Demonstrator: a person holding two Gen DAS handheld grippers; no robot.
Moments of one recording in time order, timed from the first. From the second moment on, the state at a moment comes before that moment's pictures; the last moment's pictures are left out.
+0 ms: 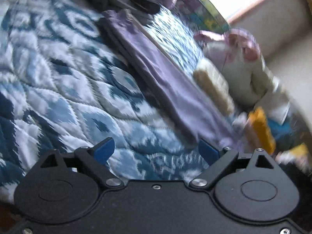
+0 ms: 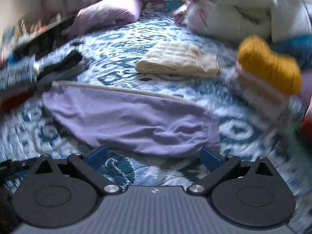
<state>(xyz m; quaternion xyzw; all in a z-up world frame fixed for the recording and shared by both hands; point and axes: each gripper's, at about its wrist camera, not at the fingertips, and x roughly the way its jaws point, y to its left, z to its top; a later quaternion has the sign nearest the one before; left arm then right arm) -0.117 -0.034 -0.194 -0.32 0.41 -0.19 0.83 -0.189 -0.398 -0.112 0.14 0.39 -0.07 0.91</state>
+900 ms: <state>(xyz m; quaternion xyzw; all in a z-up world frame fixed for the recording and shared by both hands) 0.066 0.035 -0.217 -0.40 0.34 -0.15 0.84 -0.170 -0.528 -0.249 0.41 0.23 -0.07 0.88</state>
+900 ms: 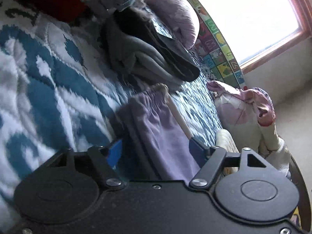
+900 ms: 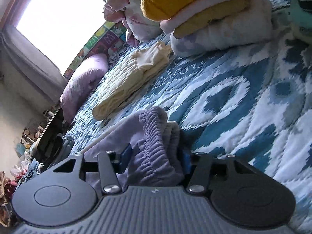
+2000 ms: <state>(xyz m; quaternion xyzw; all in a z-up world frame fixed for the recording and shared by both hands) -0.027 -0.201 -0.101 -0.09 0.23 -0.26 0.93 -0.203 -0.568 -0.250 0.48 0.20 -0.04 0.85</state>
